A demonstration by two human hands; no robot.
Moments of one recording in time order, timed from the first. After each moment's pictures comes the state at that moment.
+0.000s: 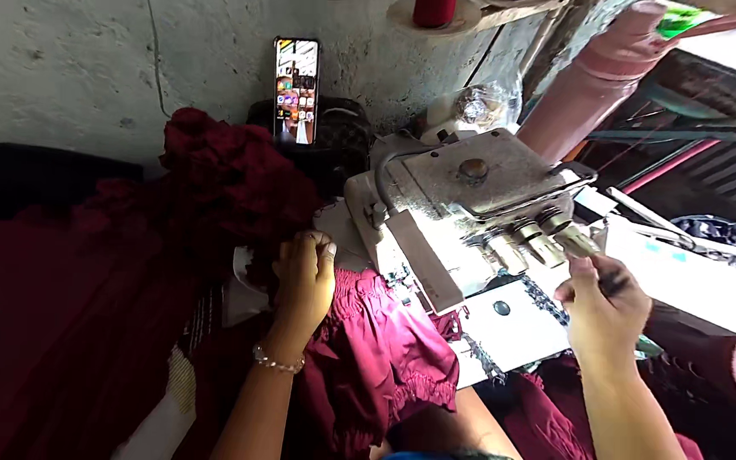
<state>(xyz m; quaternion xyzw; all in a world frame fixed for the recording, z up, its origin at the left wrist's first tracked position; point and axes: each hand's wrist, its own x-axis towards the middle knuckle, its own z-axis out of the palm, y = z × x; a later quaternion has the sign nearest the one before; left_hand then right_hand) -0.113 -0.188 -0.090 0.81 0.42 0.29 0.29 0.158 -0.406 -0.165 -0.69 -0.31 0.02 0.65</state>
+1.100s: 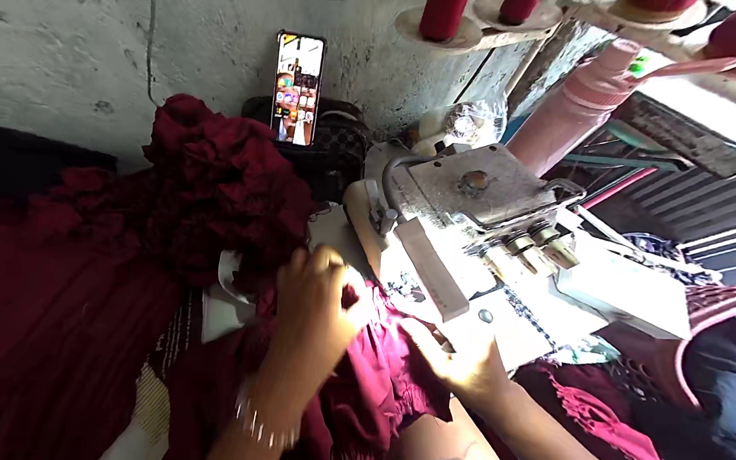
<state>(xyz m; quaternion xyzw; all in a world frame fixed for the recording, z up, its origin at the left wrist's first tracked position) -0.116 -0.208 -0.077 0.91 0.29 0.26 0.13 0.036 -0.354 -0.134 -0.64 -0.59 -0.04 0.49</state>
